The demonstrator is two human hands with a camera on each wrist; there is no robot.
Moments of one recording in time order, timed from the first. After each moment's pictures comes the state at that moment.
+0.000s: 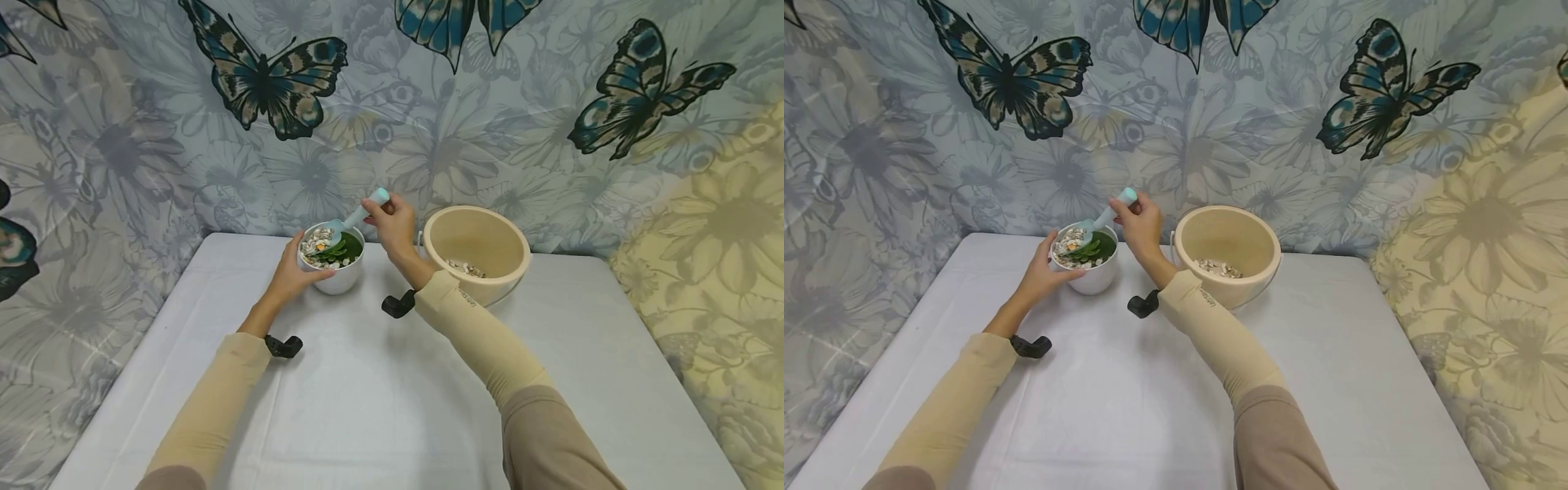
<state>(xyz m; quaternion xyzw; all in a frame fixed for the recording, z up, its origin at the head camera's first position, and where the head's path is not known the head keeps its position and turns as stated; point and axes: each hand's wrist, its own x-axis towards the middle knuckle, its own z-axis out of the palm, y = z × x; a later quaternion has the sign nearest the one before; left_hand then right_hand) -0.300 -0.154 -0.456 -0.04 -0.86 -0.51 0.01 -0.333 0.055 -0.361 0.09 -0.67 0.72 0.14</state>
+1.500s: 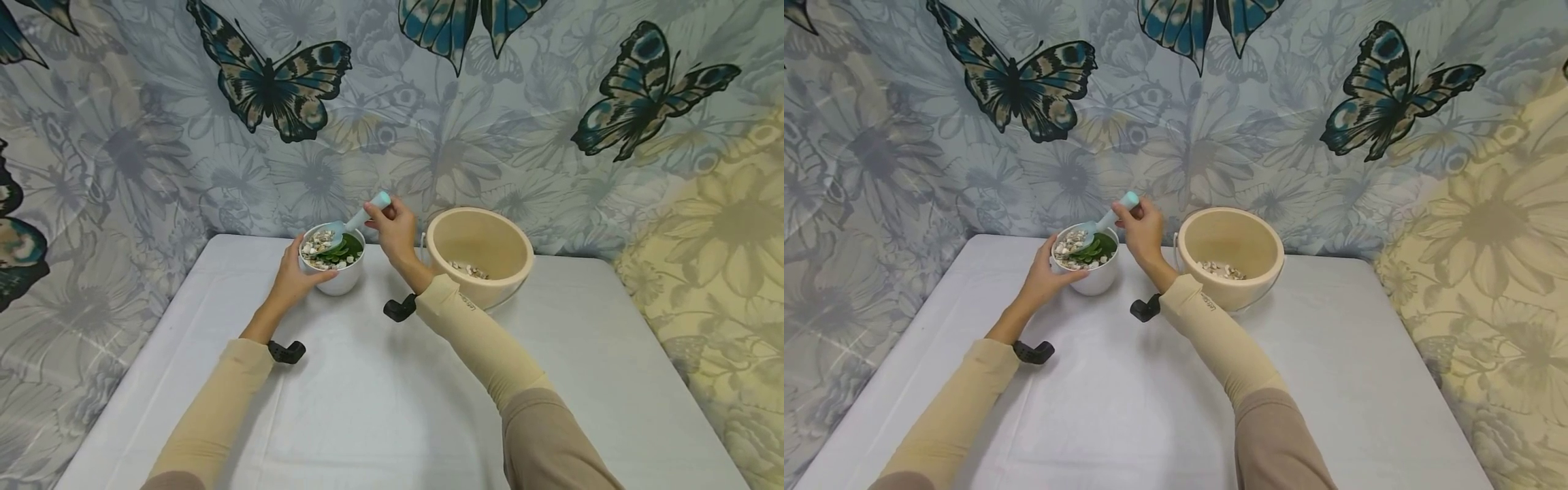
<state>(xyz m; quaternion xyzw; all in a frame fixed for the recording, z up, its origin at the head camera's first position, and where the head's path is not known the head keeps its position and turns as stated) -0.292 -0.155 -0.453 -0.02 -0.87 -0.49 0.02 -0.333 0.052 -0.369 0.10 -0.67 0.72 0.15</state>
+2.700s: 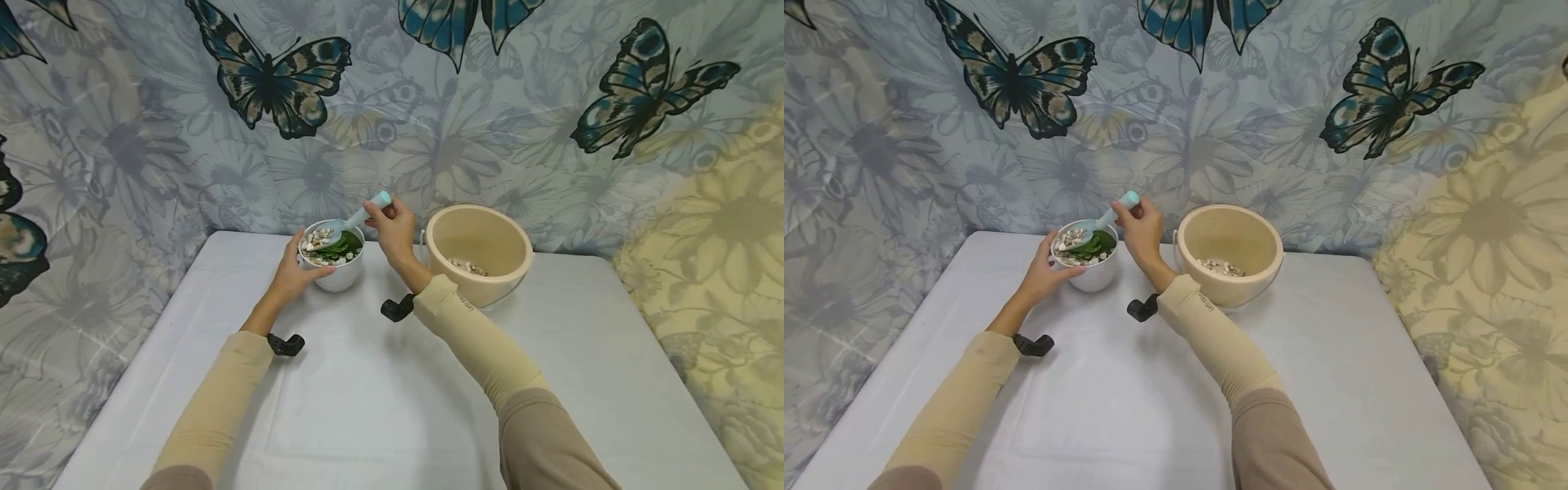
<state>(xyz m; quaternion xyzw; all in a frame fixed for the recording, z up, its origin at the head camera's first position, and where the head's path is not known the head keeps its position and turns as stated) -0.300 -0.158 -0.461 -0.04 -0.85 -0.53 0.01 -0.327 0.050 -0.369 0.09 -0.66 0.73 0.16</state>
